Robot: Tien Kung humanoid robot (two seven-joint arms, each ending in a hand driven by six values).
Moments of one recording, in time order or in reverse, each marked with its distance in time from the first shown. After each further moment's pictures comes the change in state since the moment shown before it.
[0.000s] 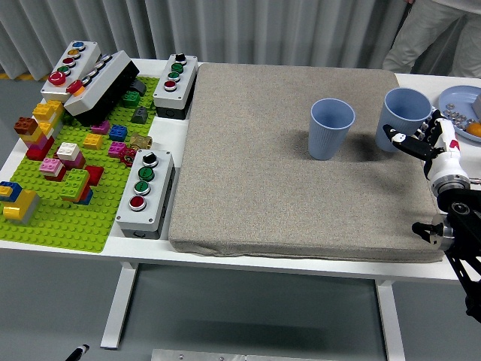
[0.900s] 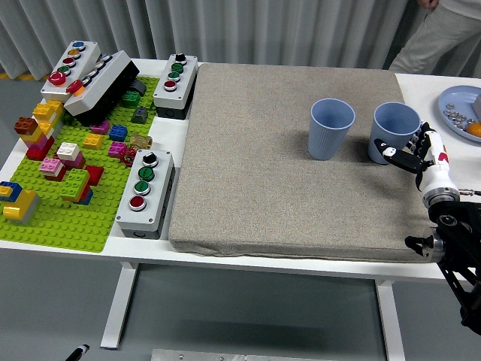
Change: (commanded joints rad) left arm 0.001 0.001 0.000 0.000 0.003 -0.001 0.001; right arm -0.010 0.009 -0.042 -0.042 -0.026 0.024 0.027
